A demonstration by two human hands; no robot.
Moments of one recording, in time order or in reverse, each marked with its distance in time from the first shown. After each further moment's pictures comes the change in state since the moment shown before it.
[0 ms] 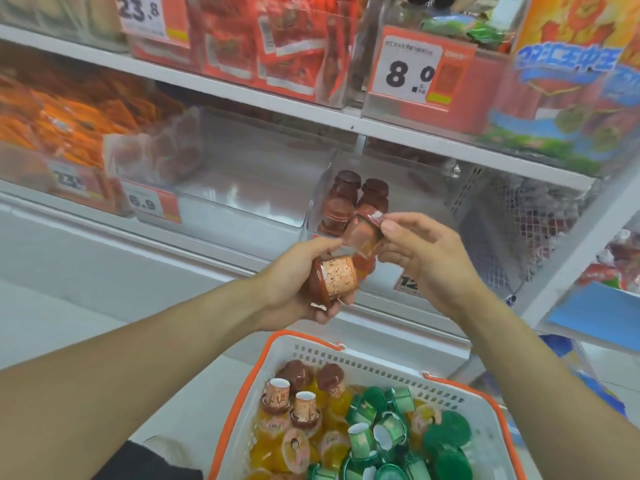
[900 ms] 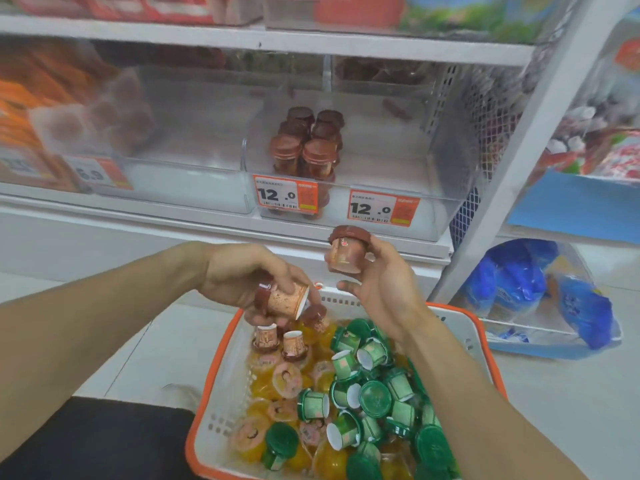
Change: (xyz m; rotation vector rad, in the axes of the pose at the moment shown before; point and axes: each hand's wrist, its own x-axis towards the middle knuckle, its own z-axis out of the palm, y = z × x) left_hand 0.013 -0.039 0.010 0.422 -0.356 -0.535; right_hand -0.087 0.098 -0.030 0.539 0.076 0.384
